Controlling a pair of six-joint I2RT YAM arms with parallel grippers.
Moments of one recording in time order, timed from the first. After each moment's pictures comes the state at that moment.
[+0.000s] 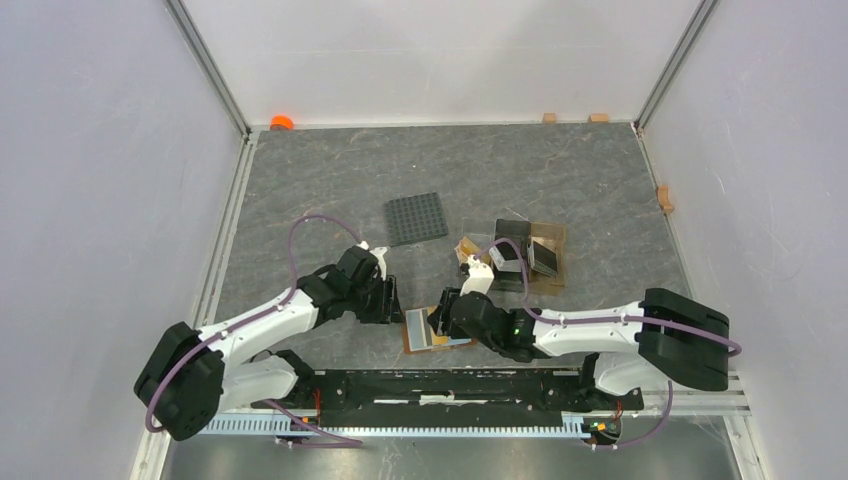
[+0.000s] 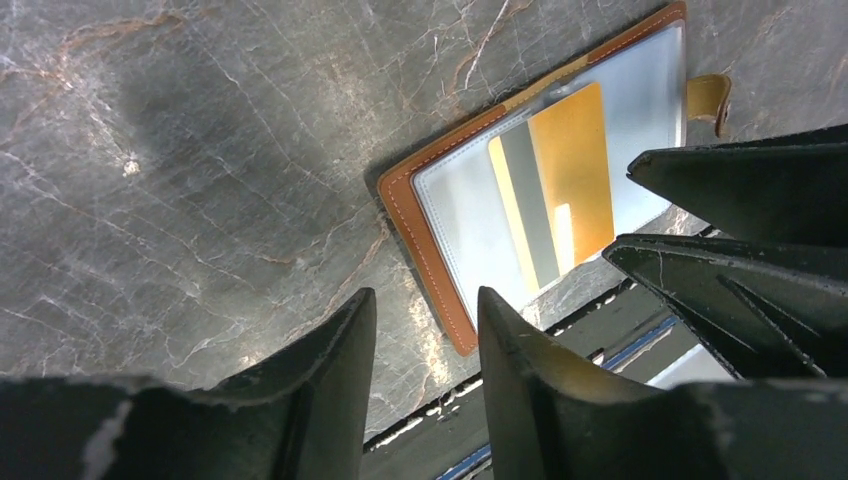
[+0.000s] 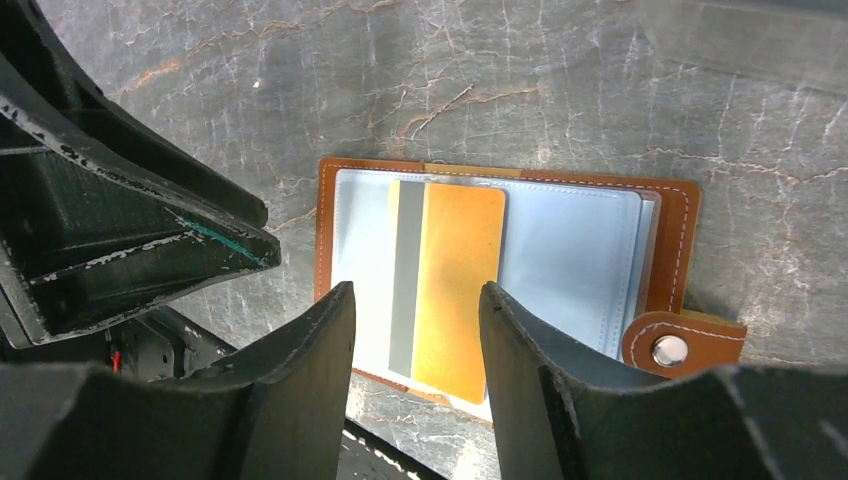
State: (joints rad) left arm -0.67 1.13 0.52 -0.37 0.24 -0.59; right arm 1.23 1.38 0.51 0.16 0.41 1.04
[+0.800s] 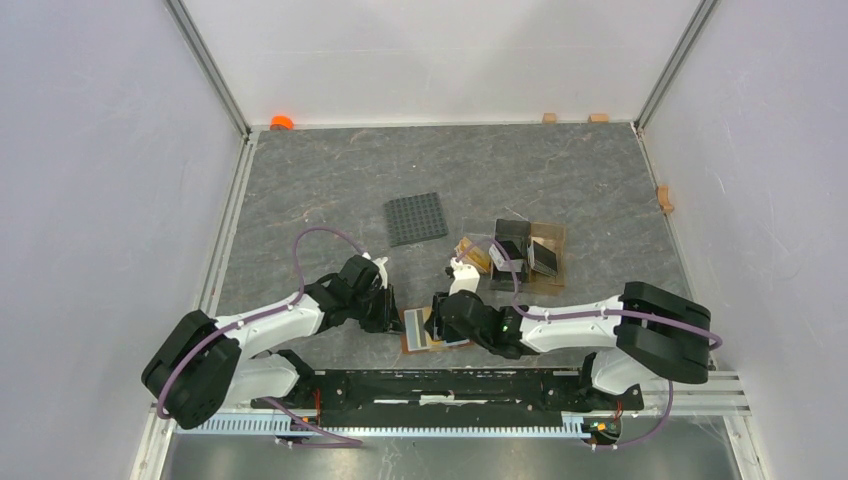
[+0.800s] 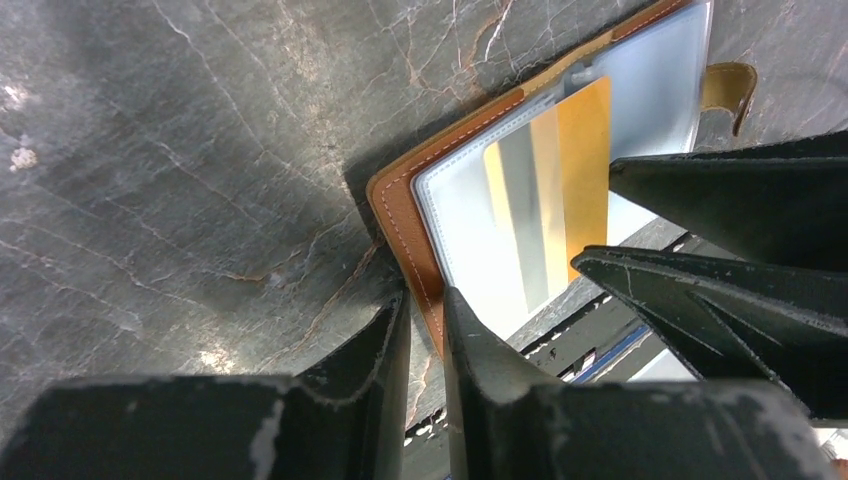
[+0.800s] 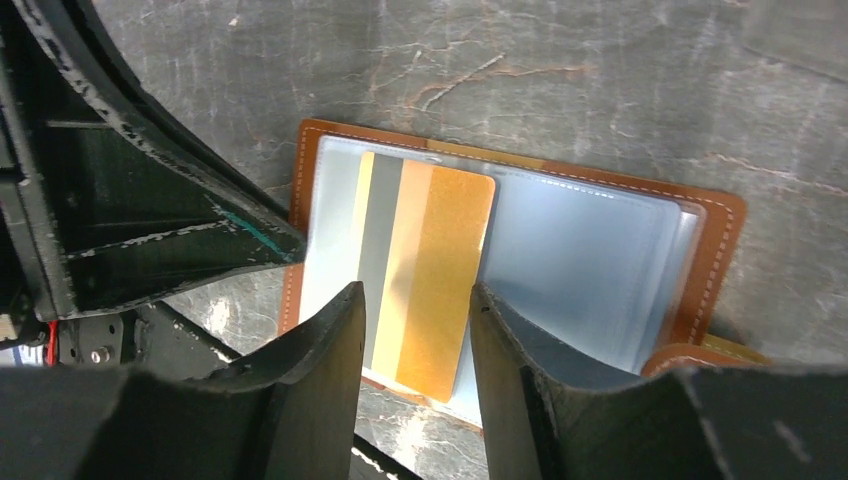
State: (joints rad) left arm -0.67 1.19 0.42 -0.21 0.32 -0.67; right arm 1.23 1.46 0.56 0.14 0.35 0.94
